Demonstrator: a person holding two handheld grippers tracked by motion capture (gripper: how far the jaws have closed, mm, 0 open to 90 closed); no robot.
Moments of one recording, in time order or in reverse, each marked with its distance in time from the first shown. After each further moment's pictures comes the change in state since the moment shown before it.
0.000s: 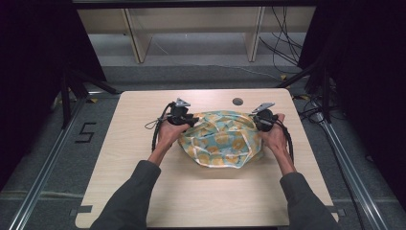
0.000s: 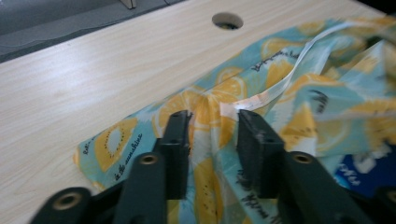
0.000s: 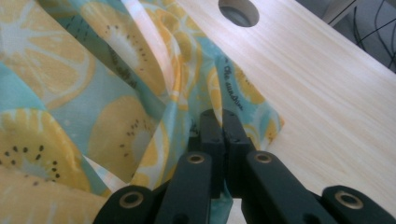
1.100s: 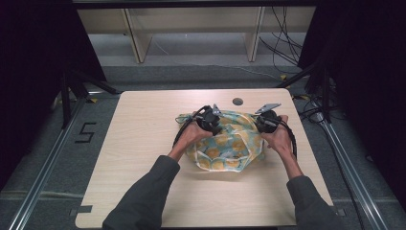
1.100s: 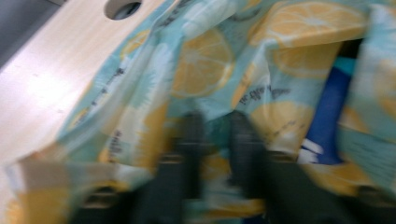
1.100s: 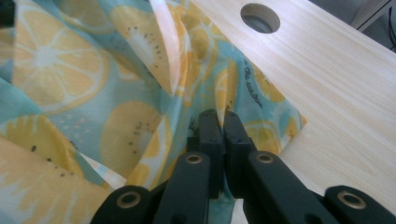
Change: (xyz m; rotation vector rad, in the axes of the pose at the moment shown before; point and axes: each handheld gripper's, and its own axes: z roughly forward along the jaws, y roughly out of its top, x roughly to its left) left arm -0.070 0.022 0.063 0.207 -0.062 0.413; right arm -0.003 -0.005 -0.014 -0.055 0.098 0.028
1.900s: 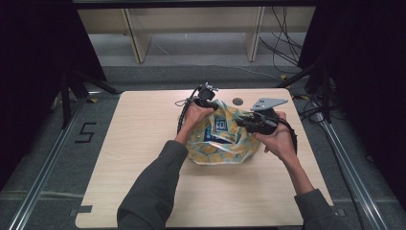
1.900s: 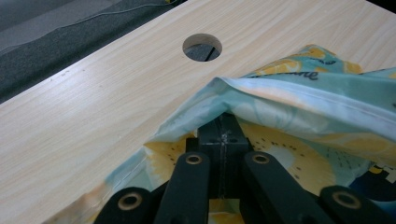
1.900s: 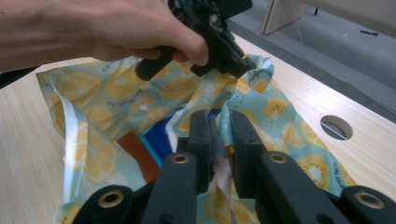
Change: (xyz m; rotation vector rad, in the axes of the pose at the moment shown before) left arm 0.061 0.025 0.012 -0.070 0.028 -0.316; right arm 0.061 0.045 -0.091 -0.262 0.253 -0.026
